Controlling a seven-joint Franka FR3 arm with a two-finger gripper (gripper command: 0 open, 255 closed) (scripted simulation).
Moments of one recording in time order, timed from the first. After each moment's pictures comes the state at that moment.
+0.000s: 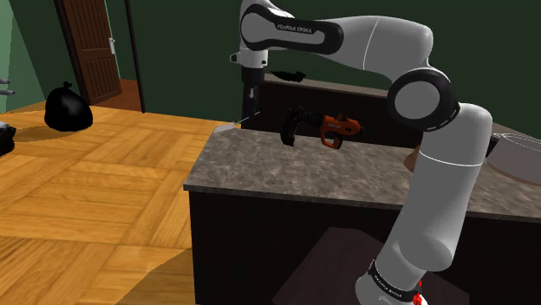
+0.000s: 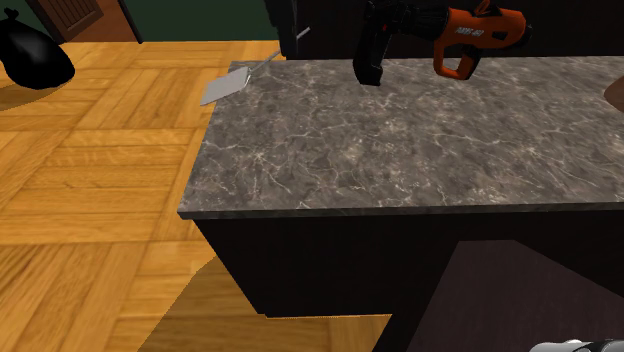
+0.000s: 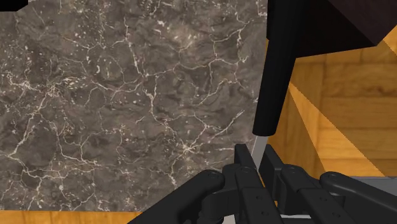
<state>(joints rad) 0.06 0.18 0.01 -1.38 -0.04 1.51 -0.62</state>
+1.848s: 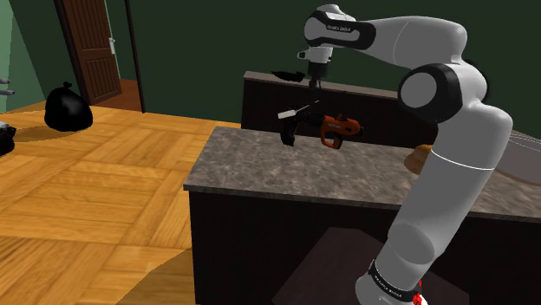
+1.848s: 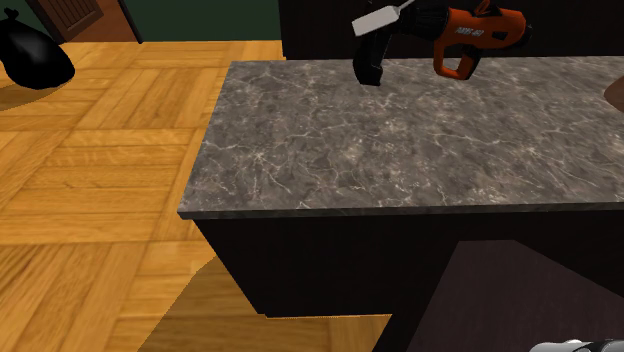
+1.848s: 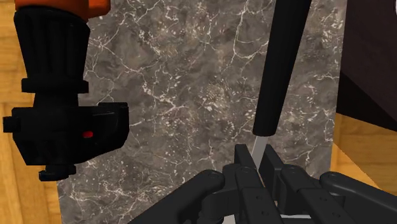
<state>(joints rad) -0.22 0.07 -0.21 -1.45 -0.04 1.49 -1.13</state>
